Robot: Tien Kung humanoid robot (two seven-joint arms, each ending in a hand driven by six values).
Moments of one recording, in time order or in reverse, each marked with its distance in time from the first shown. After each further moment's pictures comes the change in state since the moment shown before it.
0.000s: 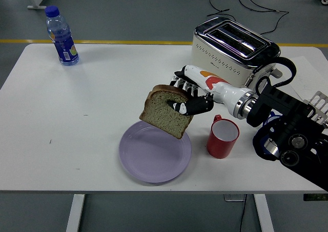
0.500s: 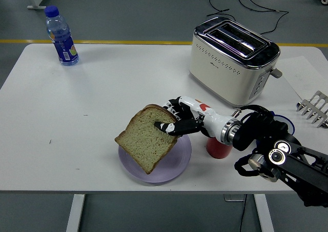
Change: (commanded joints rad) left arm -0.005 0.000 -0.009 0.000 0.009 -0.001 0.000; right arm -0.071 0.092 -0.062 -0.108 0.400 -0.186 0.040
